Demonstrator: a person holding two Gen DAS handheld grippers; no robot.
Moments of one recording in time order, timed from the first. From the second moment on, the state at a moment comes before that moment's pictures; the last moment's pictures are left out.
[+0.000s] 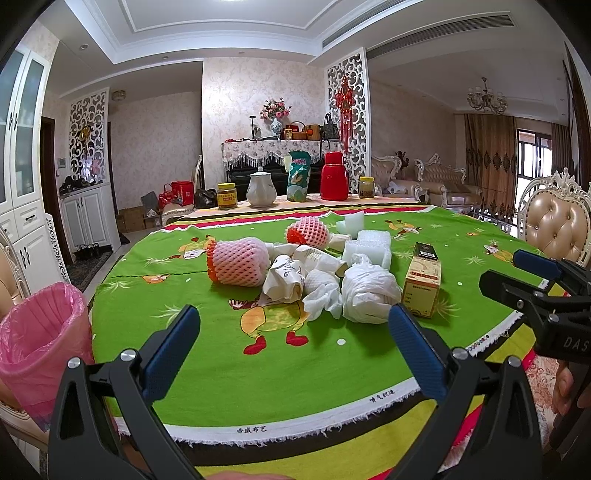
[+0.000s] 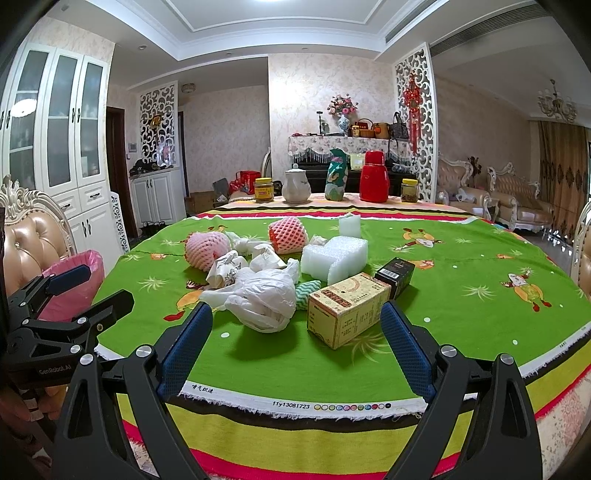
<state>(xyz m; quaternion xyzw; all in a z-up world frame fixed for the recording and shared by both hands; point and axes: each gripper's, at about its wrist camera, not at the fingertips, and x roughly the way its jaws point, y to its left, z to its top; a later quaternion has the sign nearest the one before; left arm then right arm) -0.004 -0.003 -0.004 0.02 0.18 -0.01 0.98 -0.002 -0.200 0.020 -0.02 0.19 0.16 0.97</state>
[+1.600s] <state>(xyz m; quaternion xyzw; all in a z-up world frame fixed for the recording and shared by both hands) 0.082 0.031 -0.037 0.01 0.32 0.00 0.95 0.116 -0.212 -0.017 0.01 0.35 0.08 0.94</state>
